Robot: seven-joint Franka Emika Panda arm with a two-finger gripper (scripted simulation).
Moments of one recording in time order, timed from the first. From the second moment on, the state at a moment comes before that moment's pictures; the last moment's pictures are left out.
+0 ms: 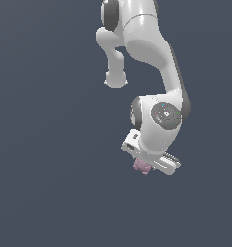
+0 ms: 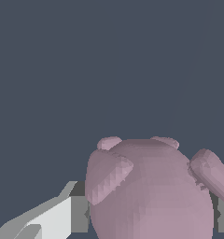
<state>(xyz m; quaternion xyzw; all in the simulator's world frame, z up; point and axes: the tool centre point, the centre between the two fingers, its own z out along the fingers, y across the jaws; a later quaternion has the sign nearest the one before) 0.107 0.115 0.108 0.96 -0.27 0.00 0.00</state>
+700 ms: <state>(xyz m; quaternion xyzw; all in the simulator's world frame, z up) 0.138 0.150 0.123 0.96 -0.27 0.00 0.00</state>
